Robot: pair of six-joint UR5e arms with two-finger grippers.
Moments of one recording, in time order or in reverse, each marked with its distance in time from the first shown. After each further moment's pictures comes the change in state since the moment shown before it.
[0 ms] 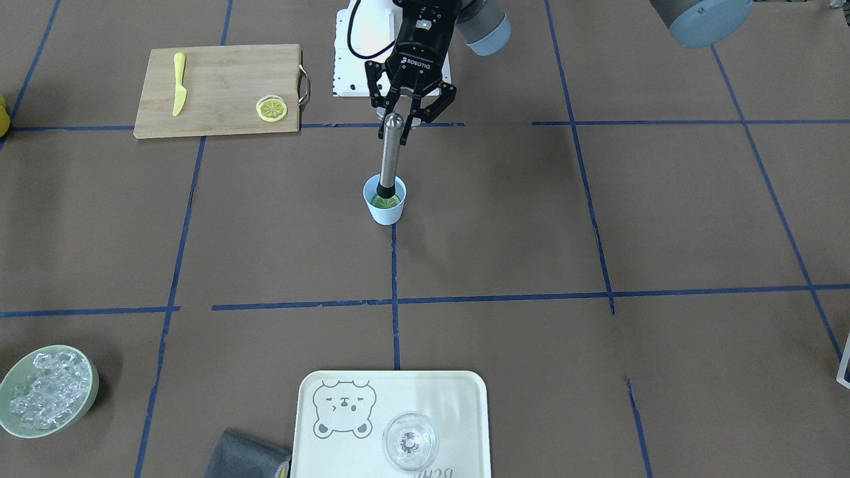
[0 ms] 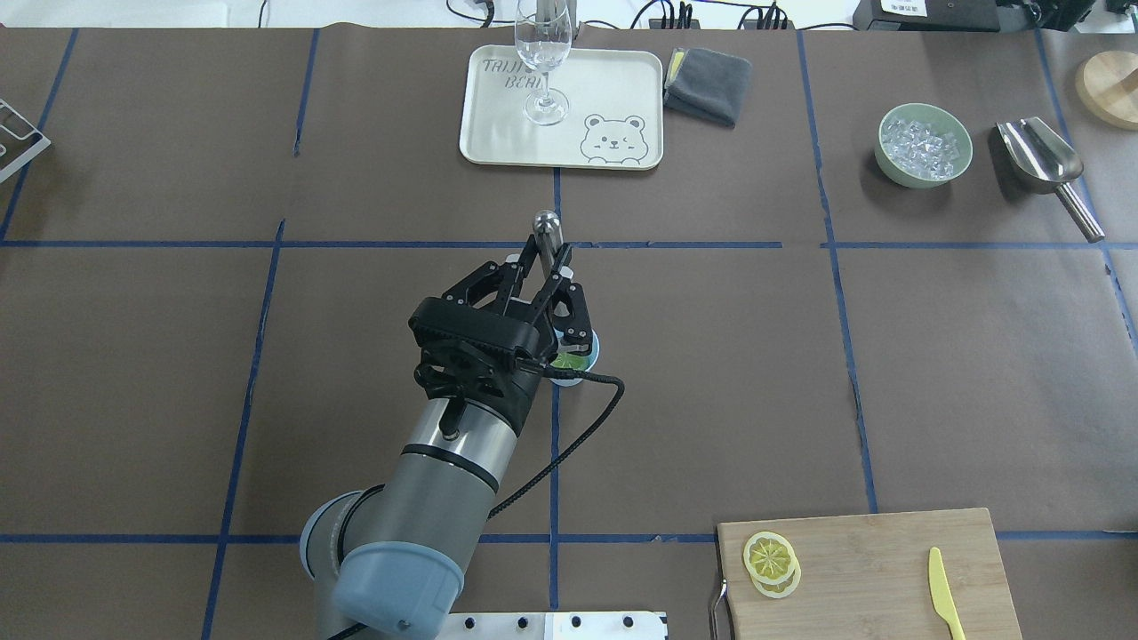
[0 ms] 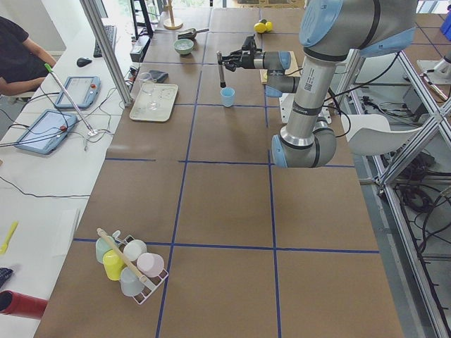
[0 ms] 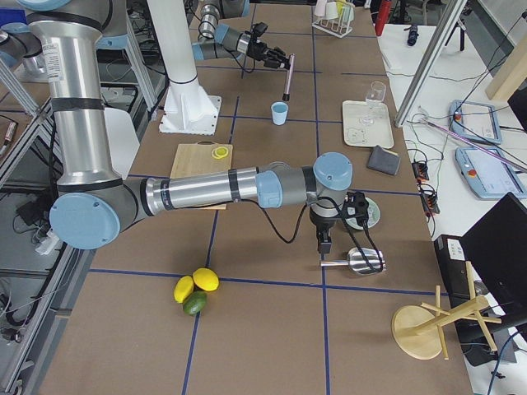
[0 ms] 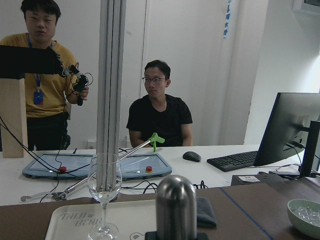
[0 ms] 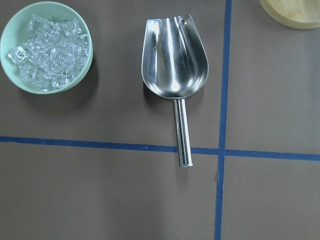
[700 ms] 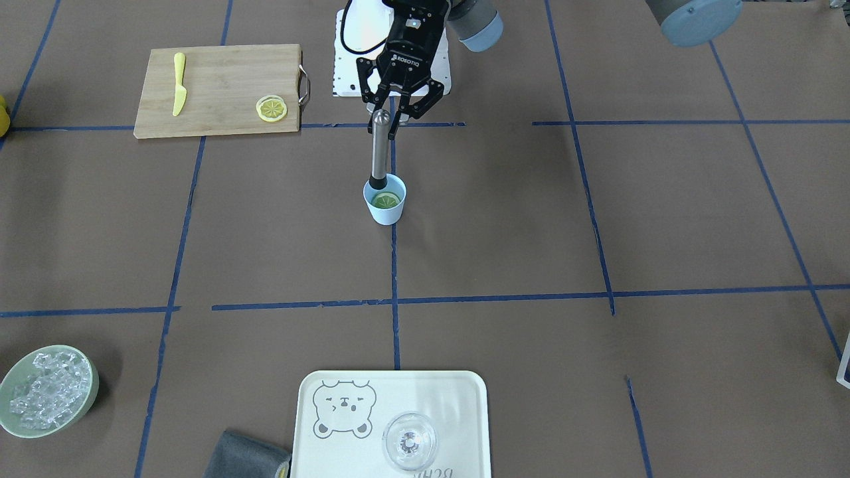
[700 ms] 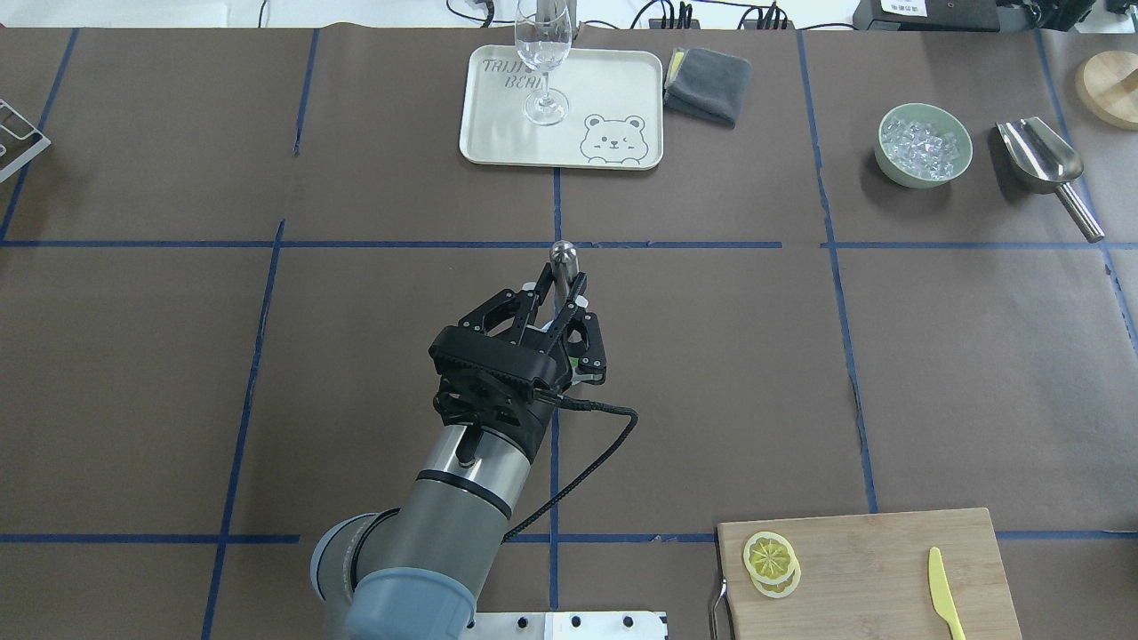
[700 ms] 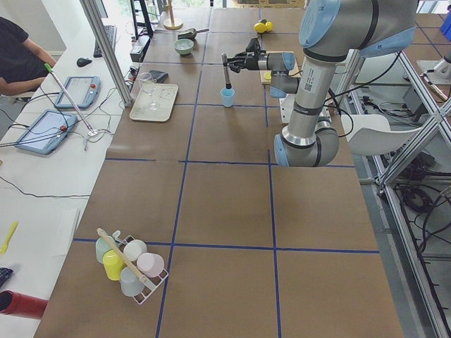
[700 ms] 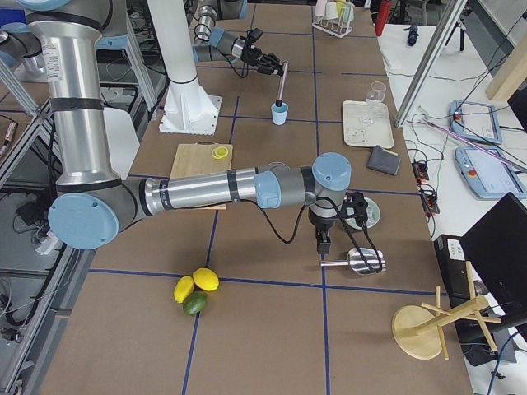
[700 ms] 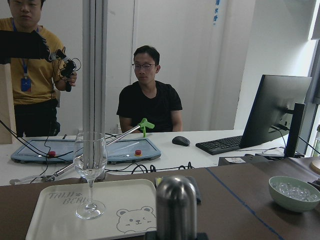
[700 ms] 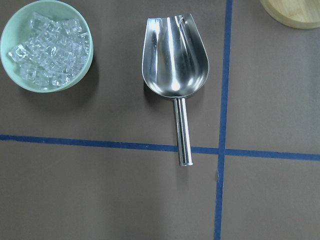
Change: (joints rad) left arm 0.027 -0.007 0.024 -0.004 0.000 0.000; right arm 0.000 -0.001 0.001 0.001 0.001 -0.005
